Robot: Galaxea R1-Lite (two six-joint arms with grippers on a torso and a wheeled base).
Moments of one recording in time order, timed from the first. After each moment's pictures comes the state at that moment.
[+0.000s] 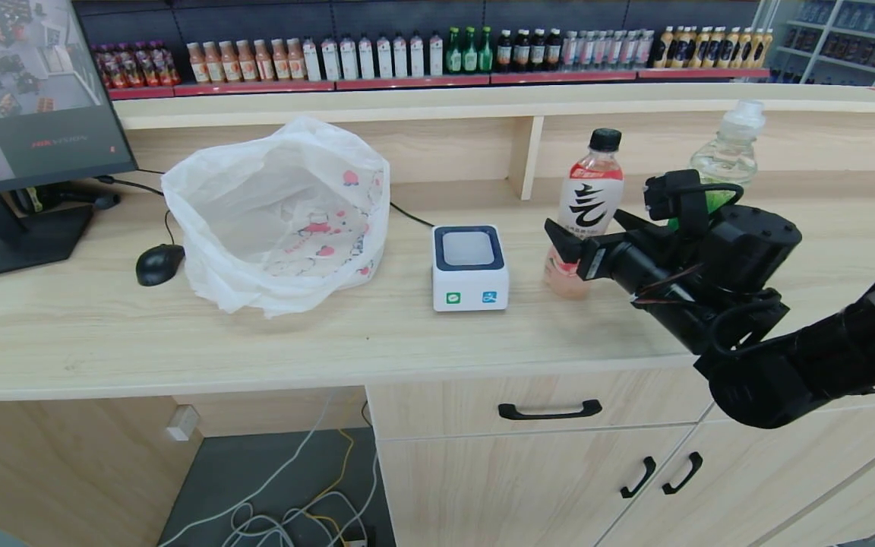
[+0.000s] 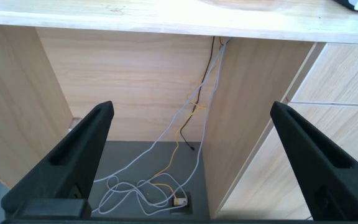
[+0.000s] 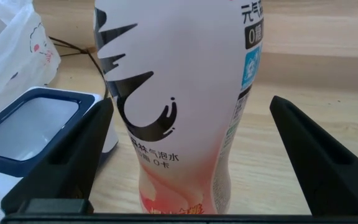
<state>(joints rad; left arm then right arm) 0.00 0.00 0.00 0.00 0.00 0.00 0.35 2.00 -0.95 -1.27 -0.03 -0.03</state>
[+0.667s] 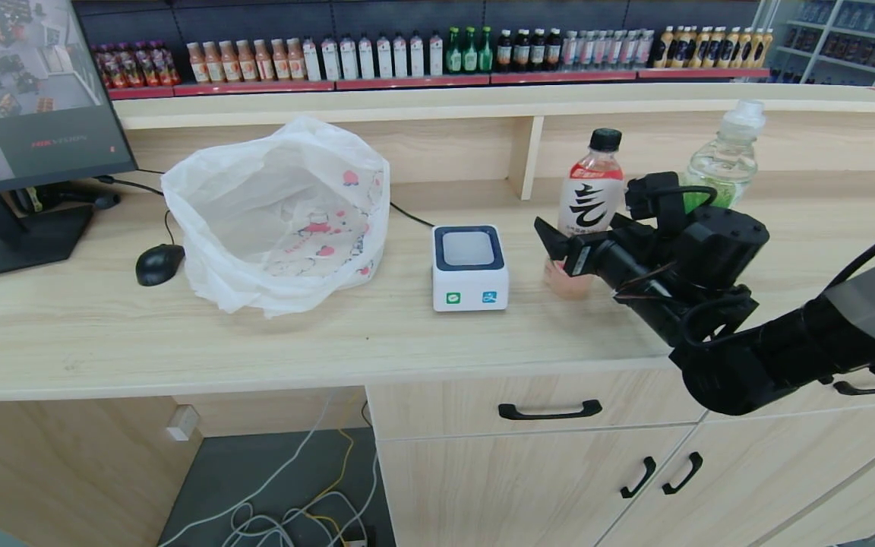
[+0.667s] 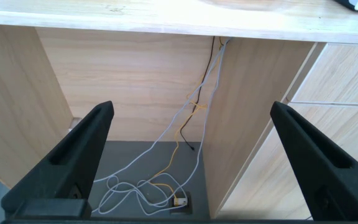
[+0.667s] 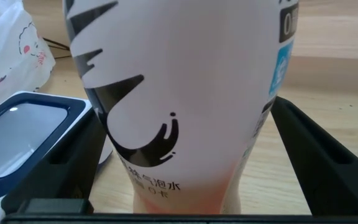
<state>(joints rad) 0.00 0.00 0.00 0.00 0.00 0.00 0.35 2.07 -1.04 -1.27 -0.04 -0.03</state>
